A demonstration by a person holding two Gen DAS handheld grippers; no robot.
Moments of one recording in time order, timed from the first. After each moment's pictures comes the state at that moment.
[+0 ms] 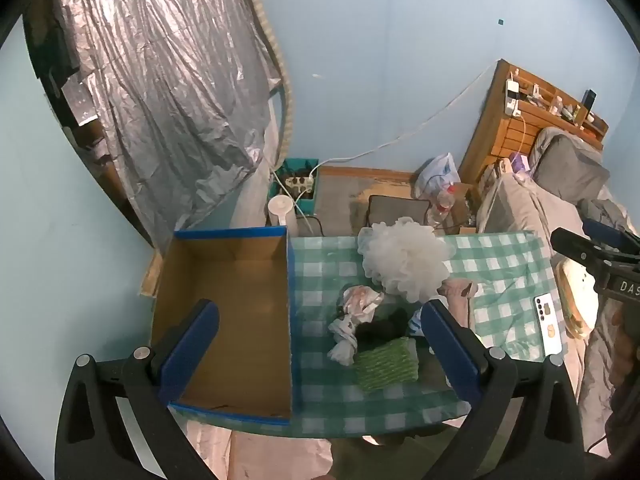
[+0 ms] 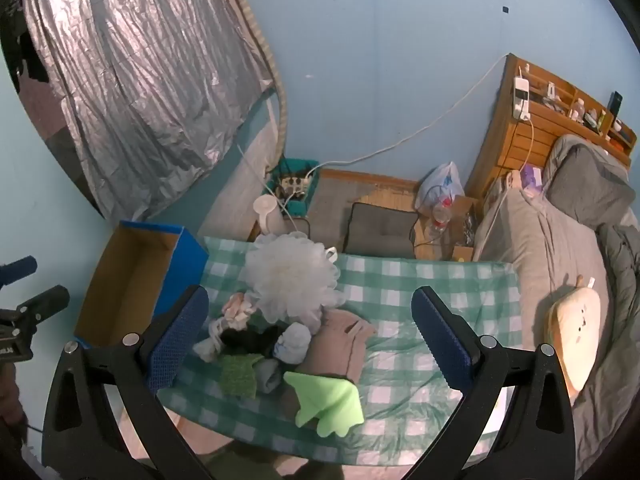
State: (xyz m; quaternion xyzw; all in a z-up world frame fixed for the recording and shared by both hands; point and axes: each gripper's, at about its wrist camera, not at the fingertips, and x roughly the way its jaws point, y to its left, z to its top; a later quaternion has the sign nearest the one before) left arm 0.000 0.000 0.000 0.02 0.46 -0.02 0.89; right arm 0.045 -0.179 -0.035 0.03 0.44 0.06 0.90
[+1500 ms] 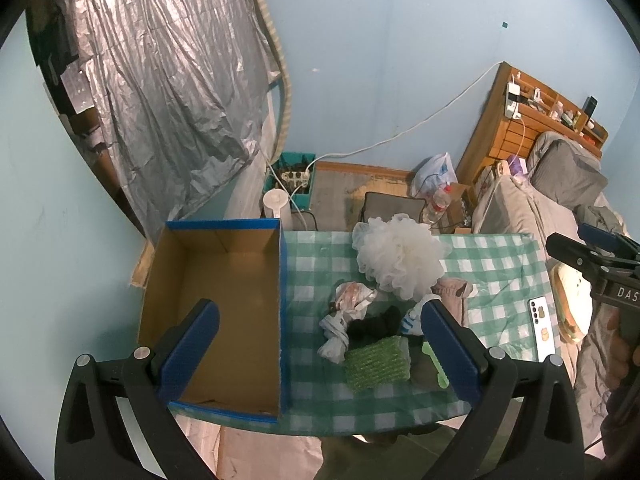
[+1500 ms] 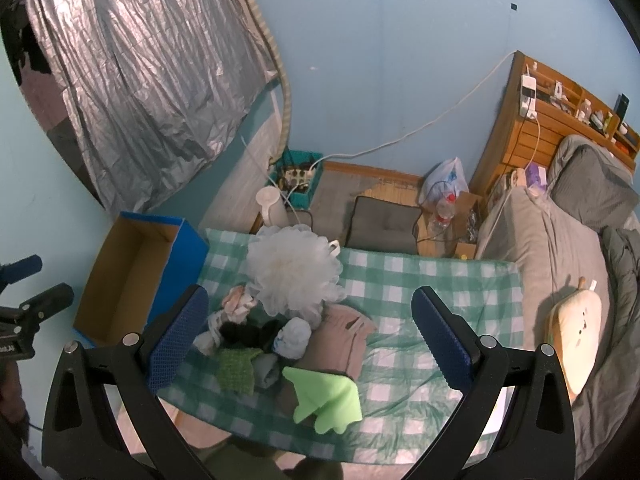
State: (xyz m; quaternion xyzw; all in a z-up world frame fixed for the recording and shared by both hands) left arm 0.002 -0.001 -0.009 0.01 0.47 -0.03 0.88; right arm 0.051 -0.177 -0.041 0.03 0.44 0.06 0.89
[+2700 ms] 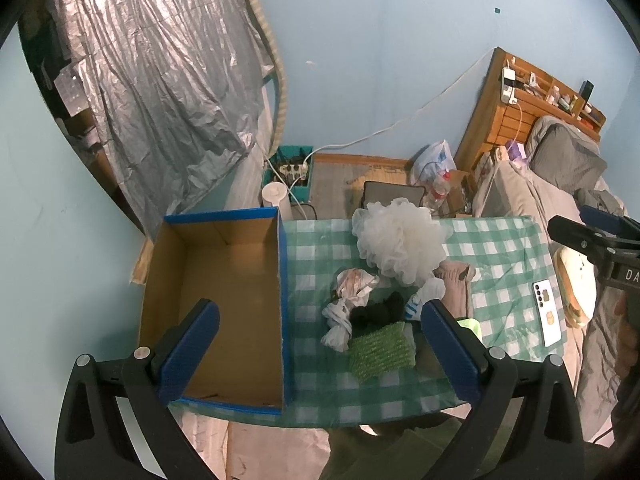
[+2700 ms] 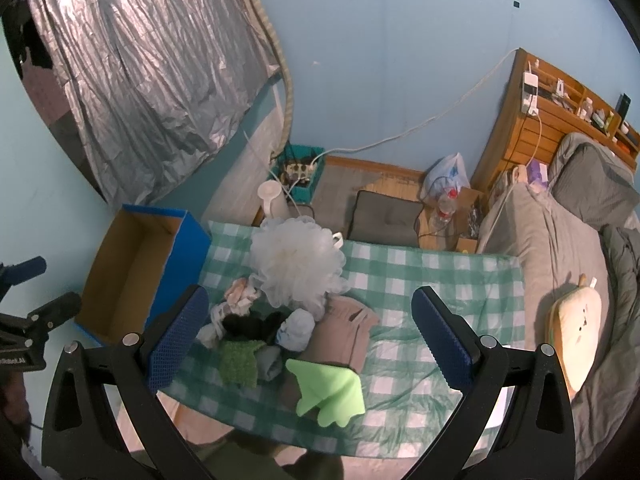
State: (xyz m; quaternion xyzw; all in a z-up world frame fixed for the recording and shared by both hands) left arm -0.008 -0.002 -0.016 0.02 0.49 -0.03 0.87; right arm 0.038 -0.171 -0.049 0.02 0.45 0.06 0.89
